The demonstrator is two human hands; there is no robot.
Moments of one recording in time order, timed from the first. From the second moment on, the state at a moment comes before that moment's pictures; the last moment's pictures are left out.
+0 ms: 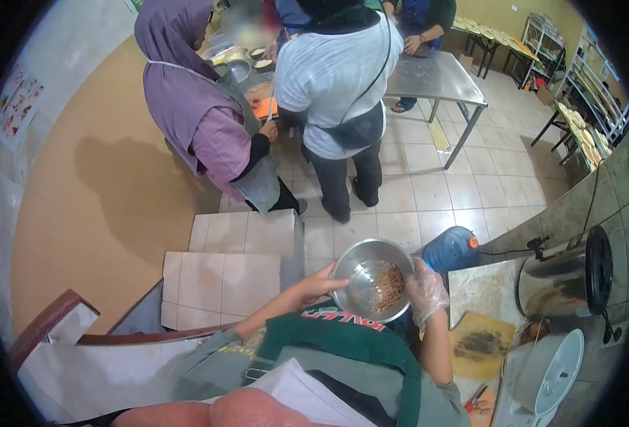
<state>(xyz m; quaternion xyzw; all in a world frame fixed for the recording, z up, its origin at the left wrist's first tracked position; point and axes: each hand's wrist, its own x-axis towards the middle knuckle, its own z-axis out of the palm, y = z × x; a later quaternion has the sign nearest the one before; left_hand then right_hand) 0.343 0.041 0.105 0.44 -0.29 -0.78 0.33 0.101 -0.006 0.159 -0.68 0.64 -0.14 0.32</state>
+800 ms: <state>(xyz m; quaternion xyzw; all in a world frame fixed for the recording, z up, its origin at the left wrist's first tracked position) 0.323 -0.269 0.042 0.48 -0.30 -0.75 0.34 0.072 -0.316 0.095 -0.68 0.64 -0.10 0.34</state>
